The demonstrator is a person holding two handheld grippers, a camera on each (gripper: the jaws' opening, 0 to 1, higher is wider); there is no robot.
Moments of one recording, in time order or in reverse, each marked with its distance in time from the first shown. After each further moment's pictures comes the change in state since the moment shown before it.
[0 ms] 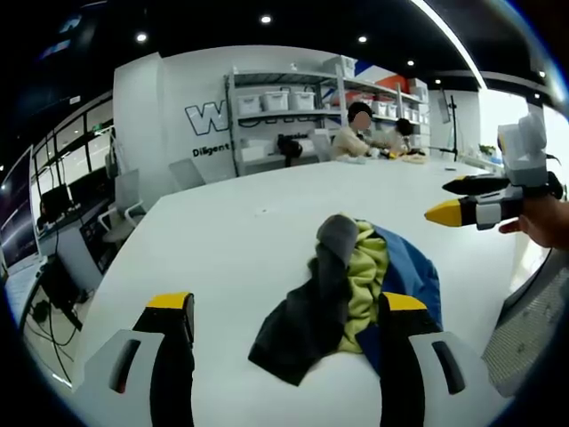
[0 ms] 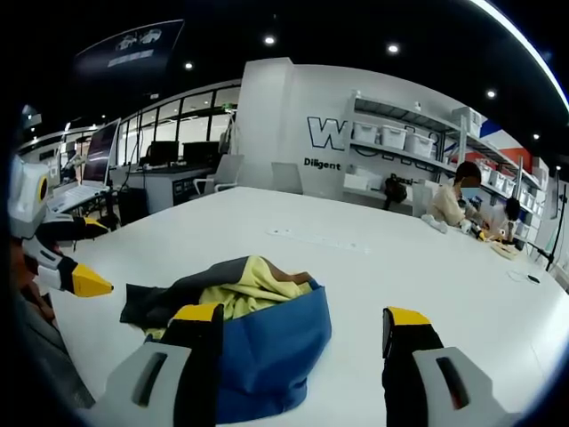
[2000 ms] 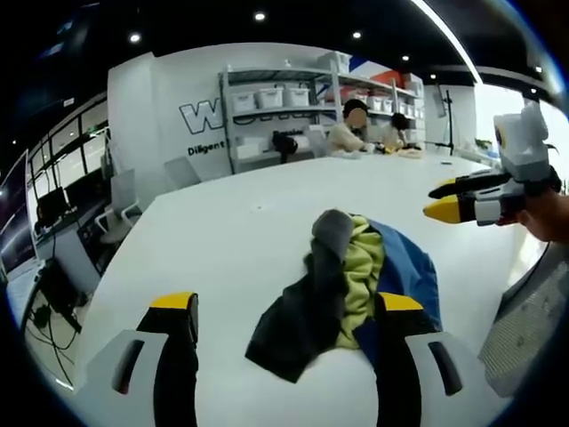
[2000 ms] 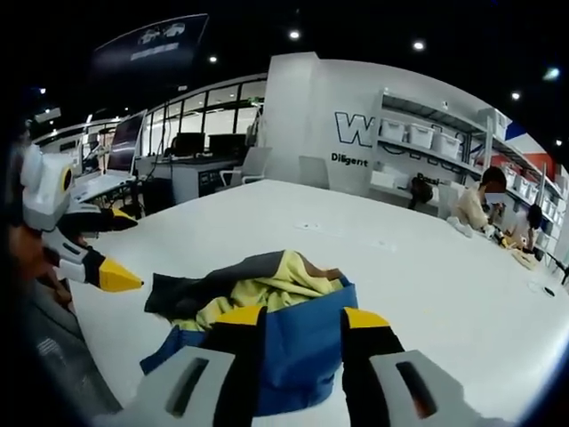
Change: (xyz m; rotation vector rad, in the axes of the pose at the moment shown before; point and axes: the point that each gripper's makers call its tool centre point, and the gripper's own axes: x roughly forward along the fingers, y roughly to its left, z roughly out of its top) left arm 0.000 -0.005 -0.004 0.022 0.023 -0.018; right arm -0.004 0.032 -0.002 -0.044 0.029 0.129
